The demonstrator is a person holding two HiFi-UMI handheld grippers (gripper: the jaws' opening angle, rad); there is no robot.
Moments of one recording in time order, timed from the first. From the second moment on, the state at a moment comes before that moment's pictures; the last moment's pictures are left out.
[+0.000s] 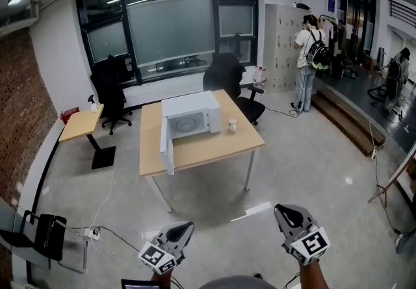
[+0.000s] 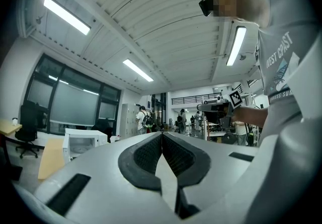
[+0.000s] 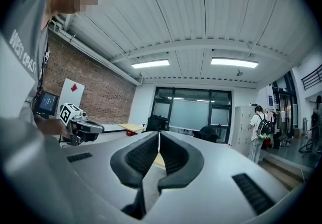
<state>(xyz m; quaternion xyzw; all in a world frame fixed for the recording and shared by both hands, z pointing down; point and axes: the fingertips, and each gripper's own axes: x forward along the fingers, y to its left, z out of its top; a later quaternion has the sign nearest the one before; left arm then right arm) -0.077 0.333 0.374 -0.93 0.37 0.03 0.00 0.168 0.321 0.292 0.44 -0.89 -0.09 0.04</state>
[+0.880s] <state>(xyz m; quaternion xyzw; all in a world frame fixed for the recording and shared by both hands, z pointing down) 0.108 0.284 0.363 -0.93 0.36 -0.02 0.02 0.371 0.272 0.320 0.47 -0.88 -0.04 0.03</state>
